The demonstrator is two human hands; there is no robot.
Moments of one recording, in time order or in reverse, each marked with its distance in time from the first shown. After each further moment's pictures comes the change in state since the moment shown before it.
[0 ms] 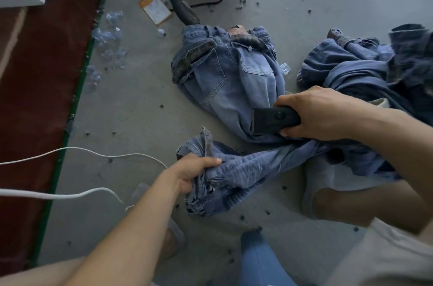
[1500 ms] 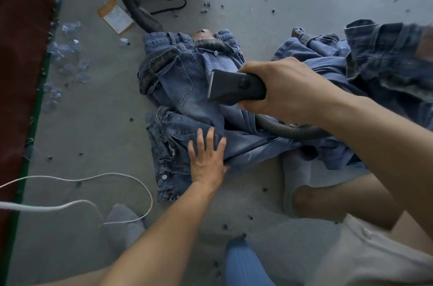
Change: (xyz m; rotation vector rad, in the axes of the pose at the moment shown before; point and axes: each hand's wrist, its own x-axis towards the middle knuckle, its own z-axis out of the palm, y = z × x) left_hand 0.105 -0.010 0.091 1.642 0.681 0.581; right_hand 0.002 0.013 -0.024 0.205 0.426 -0.015
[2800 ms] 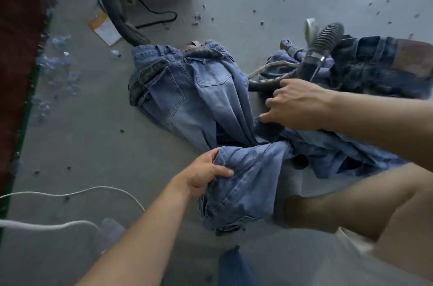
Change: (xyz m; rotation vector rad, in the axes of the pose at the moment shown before) left_hand 0.000 -0.003 -0.071 -1.658 -0.659 -0.128; right_hand 0.006 0.075 0.000 -0.877 -0.547 -0.468
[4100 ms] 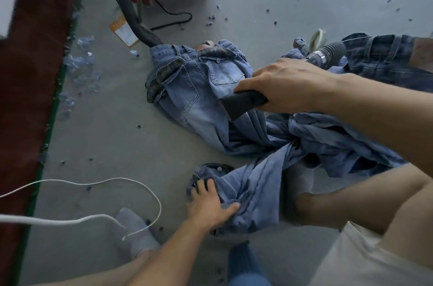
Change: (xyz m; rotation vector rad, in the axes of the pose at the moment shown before) left_hand -0.037 -0.091 0.007 1.207 0.402 -0.349; right_hand 0.009 -0.012 -0.068 0.436 0.291 0.204
